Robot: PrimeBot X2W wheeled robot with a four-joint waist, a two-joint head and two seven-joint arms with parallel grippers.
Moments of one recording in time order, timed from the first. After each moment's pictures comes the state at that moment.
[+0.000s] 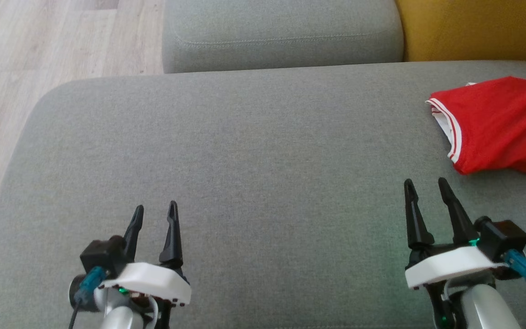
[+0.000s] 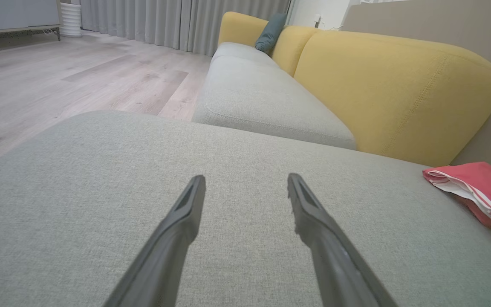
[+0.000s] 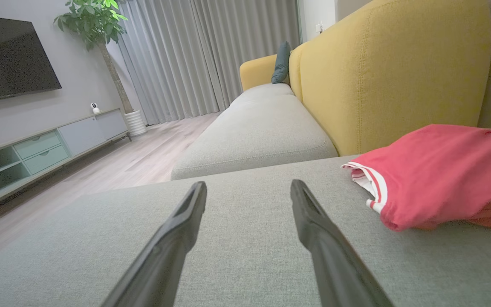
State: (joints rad) left arm -0.02 0.06 -0.26 0.25 -0.34 0.09 -0.25; right arm -0.05 -0.05 0.07 0.24 0.24 0.12 -0.19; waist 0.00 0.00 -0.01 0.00
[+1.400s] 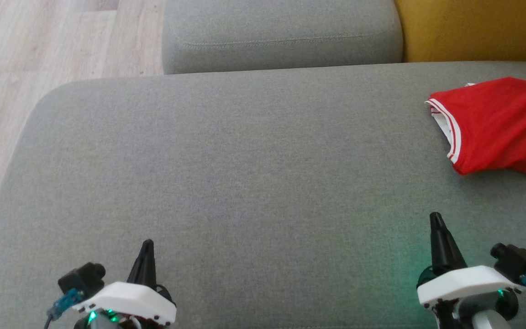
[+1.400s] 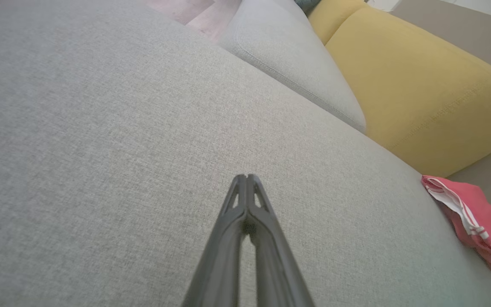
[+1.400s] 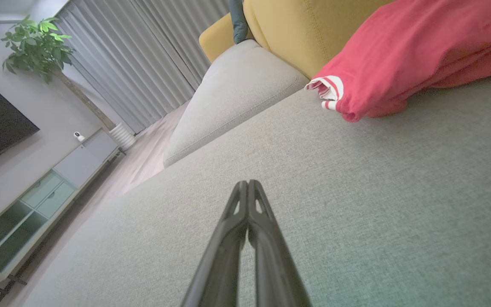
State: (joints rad) left arm 0.03 0.06 -0.22 0.33 -0.63 0.04 -0.18; right arm 0.01 -0.05 0.05 0.33 0.55 0.12 -0.13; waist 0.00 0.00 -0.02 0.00
